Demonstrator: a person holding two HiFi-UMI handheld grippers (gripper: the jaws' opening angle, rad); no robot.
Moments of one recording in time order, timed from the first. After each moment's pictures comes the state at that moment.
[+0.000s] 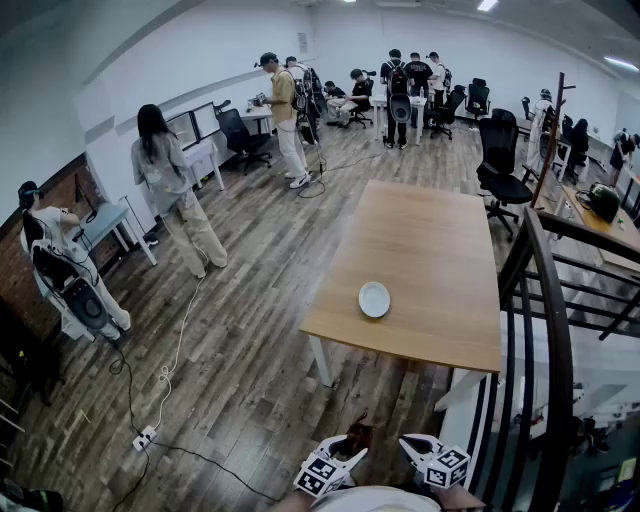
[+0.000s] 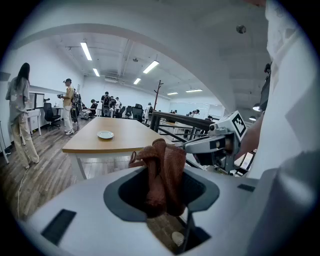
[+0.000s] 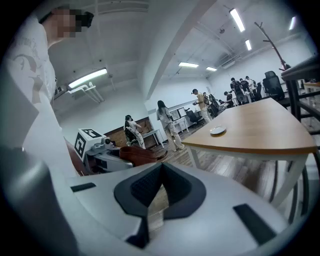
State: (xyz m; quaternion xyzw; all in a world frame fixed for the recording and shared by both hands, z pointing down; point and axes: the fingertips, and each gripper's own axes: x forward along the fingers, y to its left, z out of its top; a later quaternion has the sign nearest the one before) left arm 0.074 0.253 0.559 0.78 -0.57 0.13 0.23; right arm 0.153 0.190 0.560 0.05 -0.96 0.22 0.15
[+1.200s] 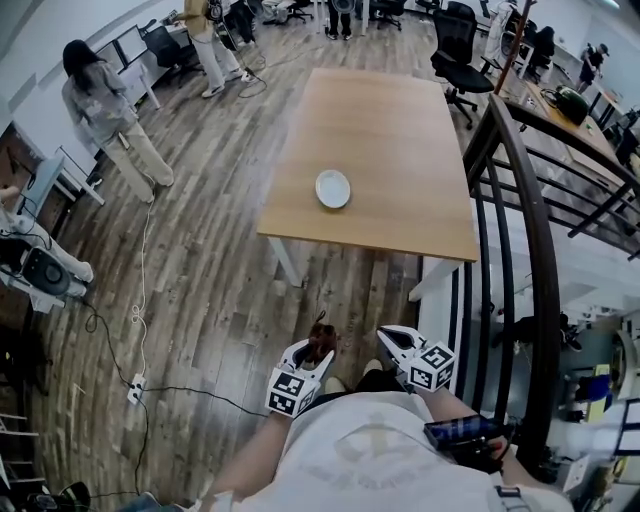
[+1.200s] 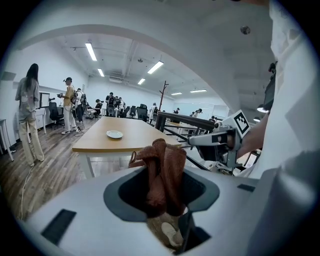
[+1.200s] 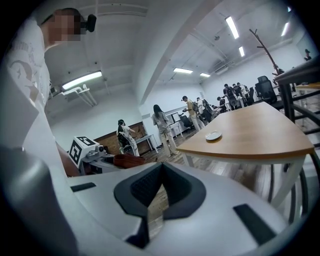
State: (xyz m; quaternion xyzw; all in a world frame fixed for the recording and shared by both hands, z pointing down) left arm 0.022 0.265 0.552 0.76 -0.59 0.13 0.23; right arm 0.120 0.177 0.532 0.09 -0.96 0.22 0.12
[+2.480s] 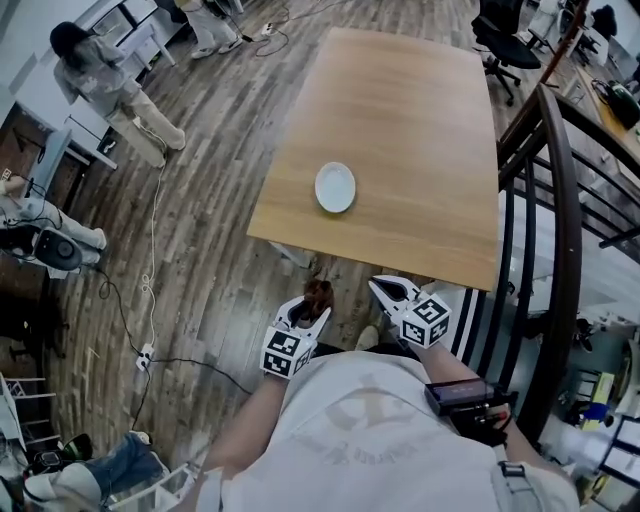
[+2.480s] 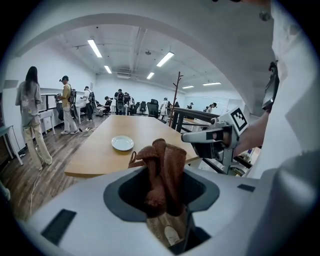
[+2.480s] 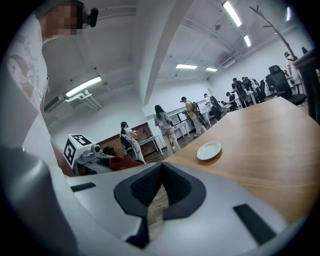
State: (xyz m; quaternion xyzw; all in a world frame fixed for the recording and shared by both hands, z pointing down) left arm -0.045 0.102 0.554 0.72 -0.63 0.16 0.25; right arm 0.022 0.000 0.537 0.03 -0.97 0.22 0.11
